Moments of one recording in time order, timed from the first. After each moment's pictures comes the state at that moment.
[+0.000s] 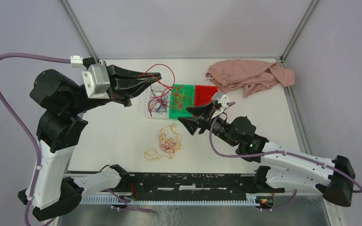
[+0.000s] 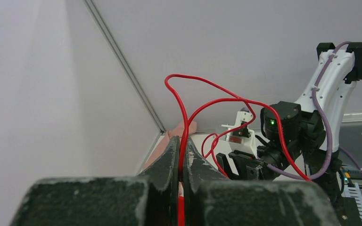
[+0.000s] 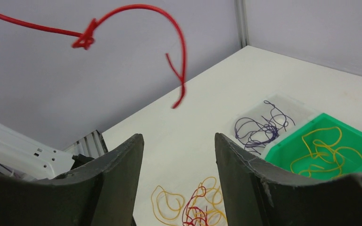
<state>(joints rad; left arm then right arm) -0.63 1.05 1.81 -0.43 0.67 0.19 1.07 0.98 0.68 0.47 0.11 0.29</state>
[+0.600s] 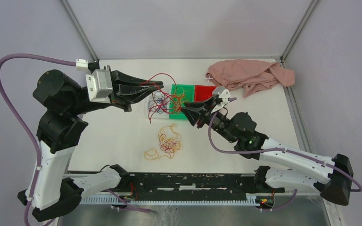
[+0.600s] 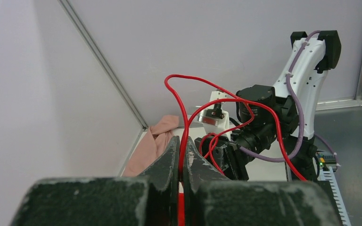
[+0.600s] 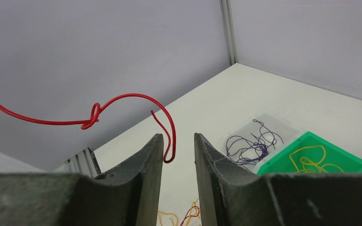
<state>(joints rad) -0.63 1.04 1.79 -0.48 0.74 0.19 1.06 1.01 0.77 0.47 0.14 0.25</state>
